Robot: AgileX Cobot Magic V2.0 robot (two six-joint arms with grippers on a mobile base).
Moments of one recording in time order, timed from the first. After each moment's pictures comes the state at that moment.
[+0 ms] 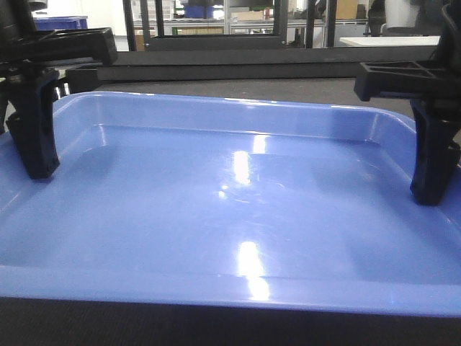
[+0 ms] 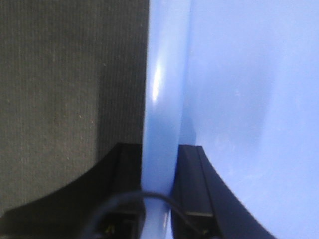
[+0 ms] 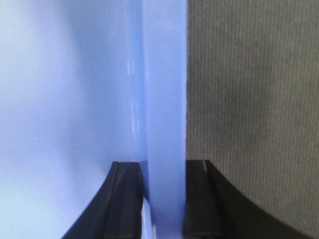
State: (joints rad) left arm -0.65 1.44 -1.12 0.01 1.10 -0.65; right arm 0.48 1.38 -0.97 0.03 0.99 0.59
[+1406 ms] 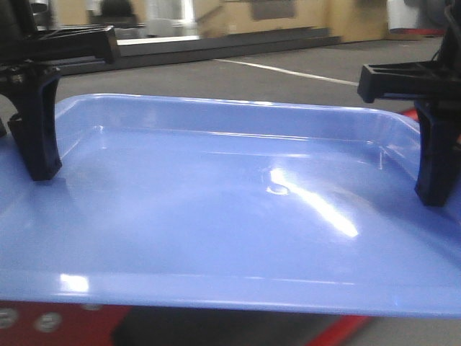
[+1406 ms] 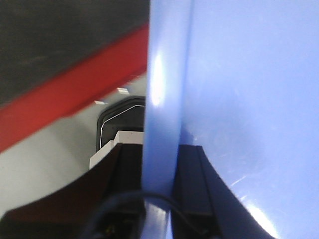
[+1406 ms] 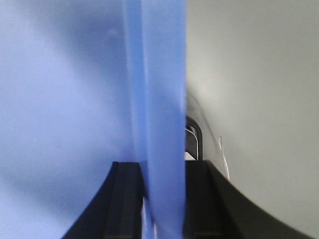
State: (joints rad) left arm -0.65 1.44 -1.12 -0.01 1.11 -0.65; right arm 0.48 1.38 -0.97 0.02 1.00 0.59
